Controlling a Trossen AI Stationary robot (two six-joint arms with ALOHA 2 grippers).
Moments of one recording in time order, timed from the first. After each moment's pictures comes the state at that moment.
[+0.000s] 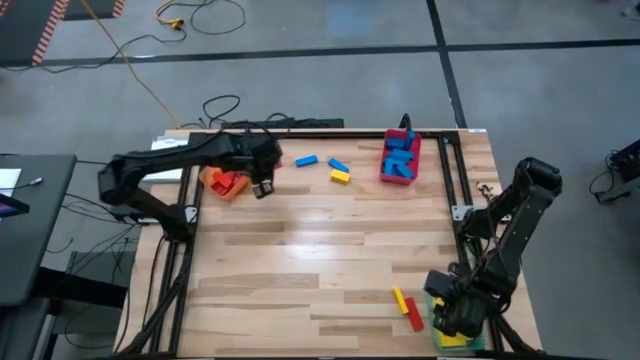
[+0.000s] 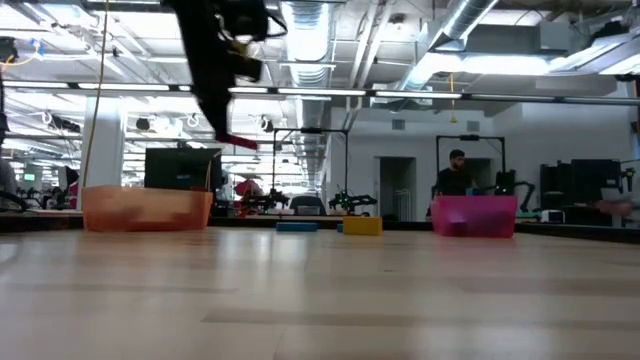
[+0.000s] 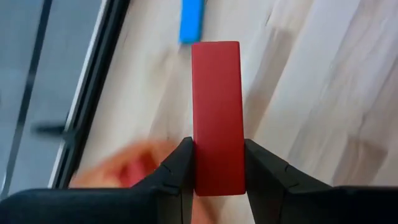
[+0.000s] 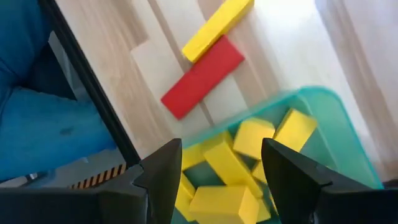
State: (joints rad) left arm 0.37 1.47 1.26 -0.95 -0.31 0.08; right arm 1.05 1.38 1.03 -0.94 0.11 1.53
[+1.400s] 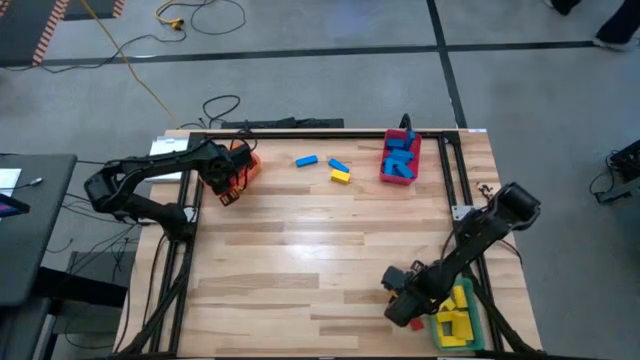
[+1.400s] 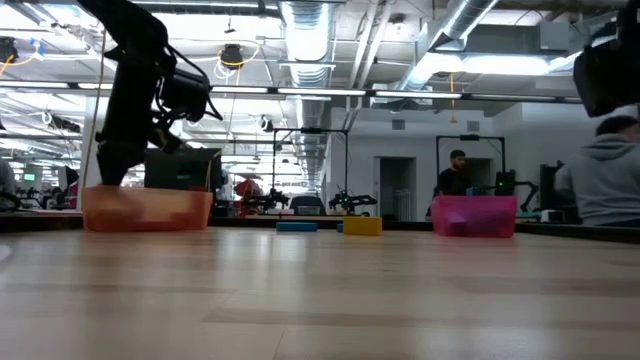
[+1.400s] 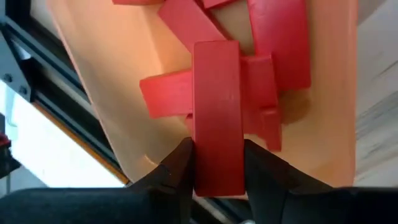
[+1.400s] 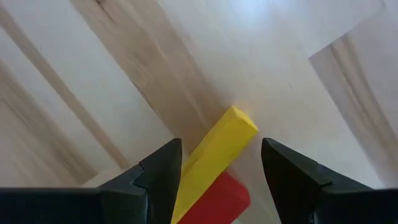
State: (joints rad) left arm 0.64 1.34 0.82 -1.11 -0.39 -0.01; right arm 0.74 1.72 1.03 -0.74 0.09 1.36
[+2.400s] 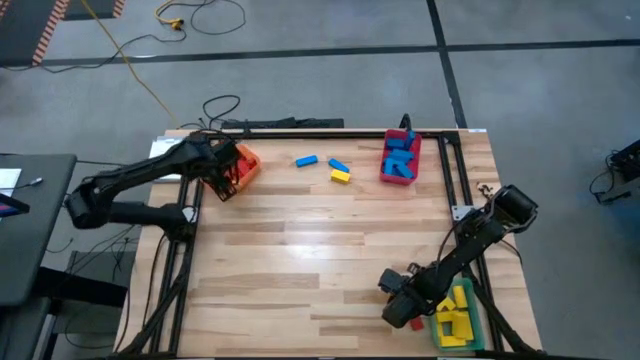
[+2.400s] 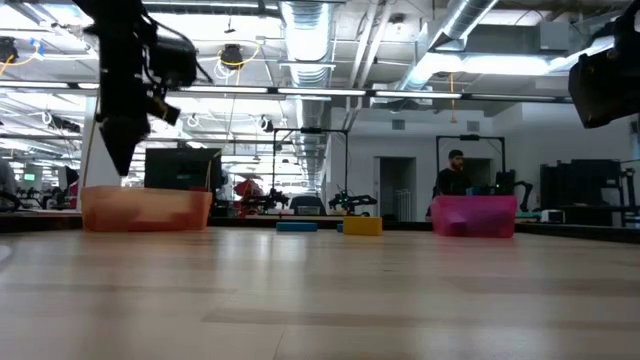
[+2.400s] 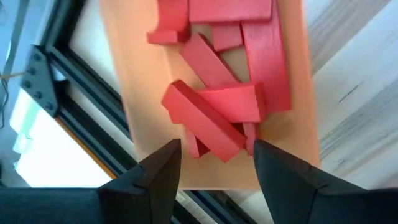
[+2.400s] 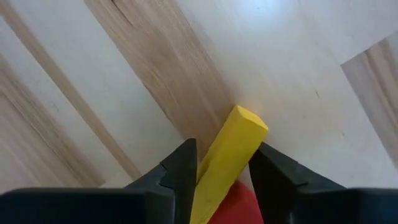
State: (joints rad) left arm 0.64 1.15 0.83 -1.07 -0.38 0.01; right arm 0.72 1.75 1.03 -0.68 0.07 1.33
